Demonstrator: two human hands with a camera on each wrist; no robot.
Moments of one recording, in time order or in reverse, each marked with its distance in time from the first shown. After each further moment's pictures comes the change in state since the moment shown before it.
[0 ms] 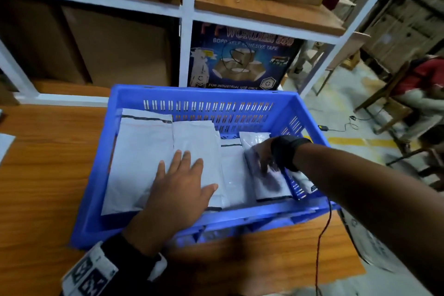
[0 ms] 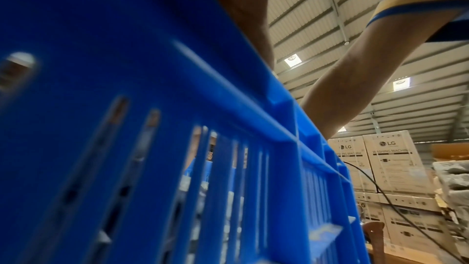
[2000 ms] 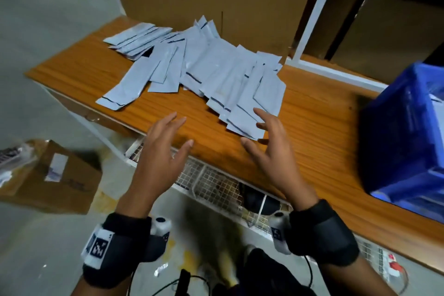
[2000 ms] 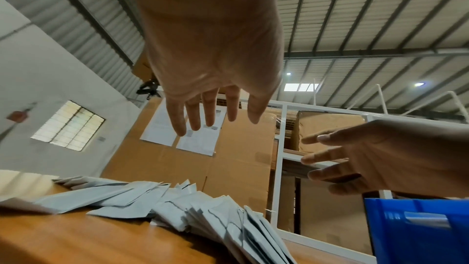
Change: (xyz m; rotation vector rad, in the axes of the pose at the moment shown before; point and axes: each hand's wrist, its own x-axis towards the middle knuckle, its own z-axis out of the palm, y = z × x) left_hand -0.417 -0.458 0.028 -0.426 0.767 -0.447; right_hand -0.215 -0.579 0.276 0.568 0.890 -1.143
